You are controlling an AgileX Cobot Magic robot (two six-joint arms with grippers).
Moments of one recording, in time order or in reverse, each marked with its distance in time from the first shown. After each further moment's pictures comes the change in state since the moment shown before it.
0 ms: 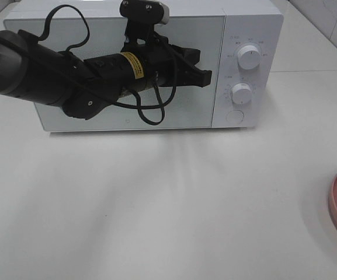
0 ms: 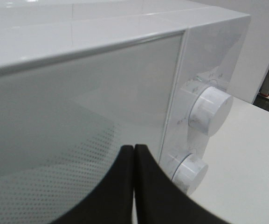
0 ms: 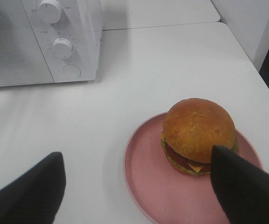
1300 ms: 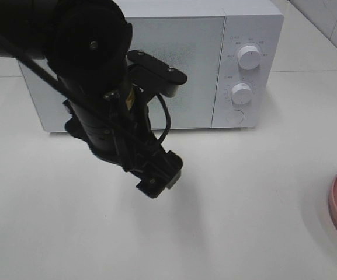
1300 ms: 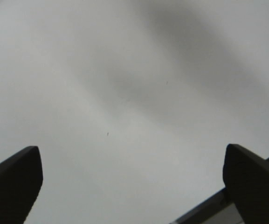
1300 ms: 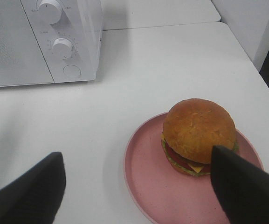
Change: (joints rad) left arm -0.283 -0.307 -0.030 -0.089 1.545 0.019; right arm 0.000 0.000 0.000 0.001 0.000 -0.001
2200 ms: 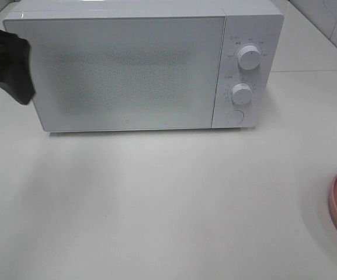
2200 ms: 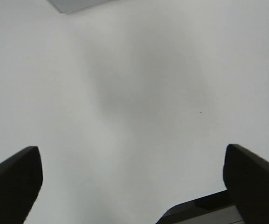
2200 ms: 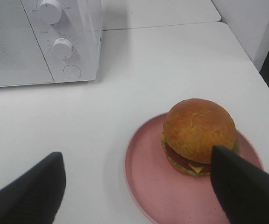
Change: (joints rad) left arm 0.549 -0.344 -0.003 -0.168 0.214 0.177; right arm 0.000 0.000 0.000 0.001 0.000 0.000
